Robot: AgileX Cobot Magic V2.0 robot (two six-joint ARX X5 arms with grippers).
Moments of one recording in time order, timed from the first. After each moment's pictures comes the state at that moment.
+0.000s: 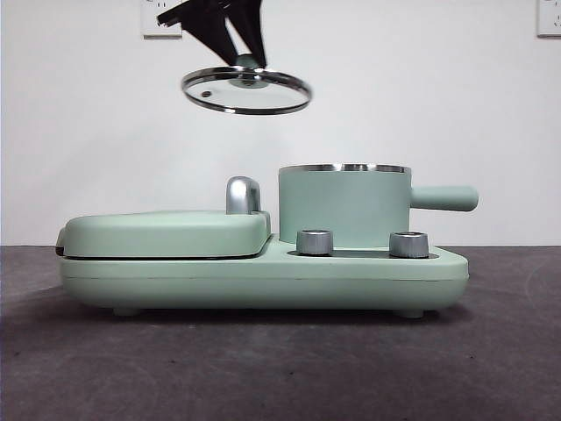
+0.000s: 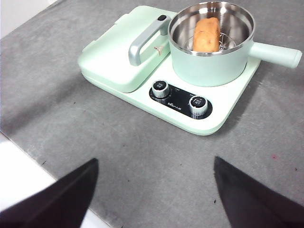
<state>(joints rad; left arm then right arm) -0.51 2.06 2.42 -1.18 0.11 0.01 0.48 0.47 1.03 -1.10 -0.21 0.11</state>
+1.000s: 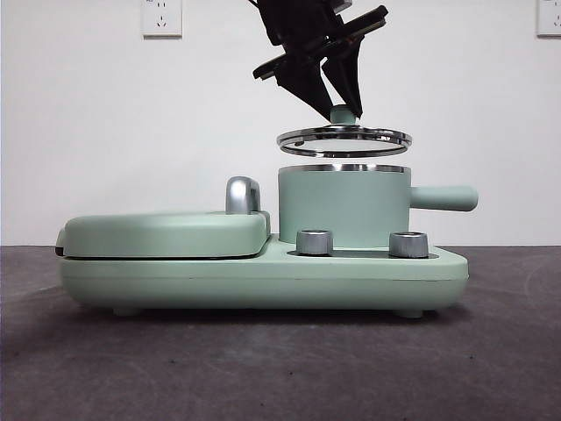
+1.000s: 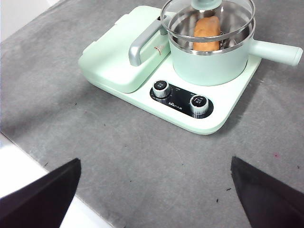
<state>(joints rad) -0.68 2.22 2.42 -0.99 0.11 0.01 0.48 0.47 1.03 -1.09 -0.21 0.13</state>
